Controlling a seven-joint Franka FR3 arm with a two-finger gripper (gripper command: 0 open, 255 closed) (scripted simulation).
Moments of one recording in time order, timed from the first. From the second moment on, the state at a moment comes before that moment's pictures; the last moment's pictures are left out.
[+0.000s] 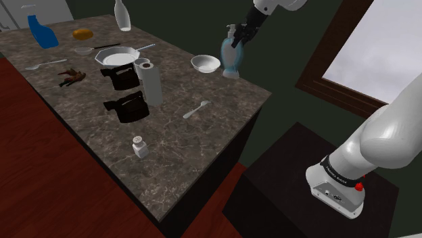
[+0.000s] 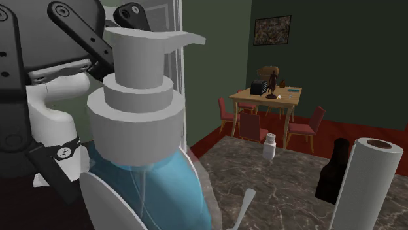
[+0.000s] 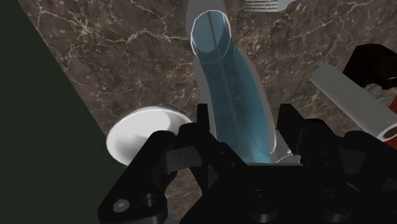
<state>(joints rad) 0.02 0.04 -0.17 -1.94 0.37 2.19 -0.36</state>
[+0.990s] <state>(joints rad) 0.02 0.01 -0.18 -1.77 0.33 2.01 -0.29</state>
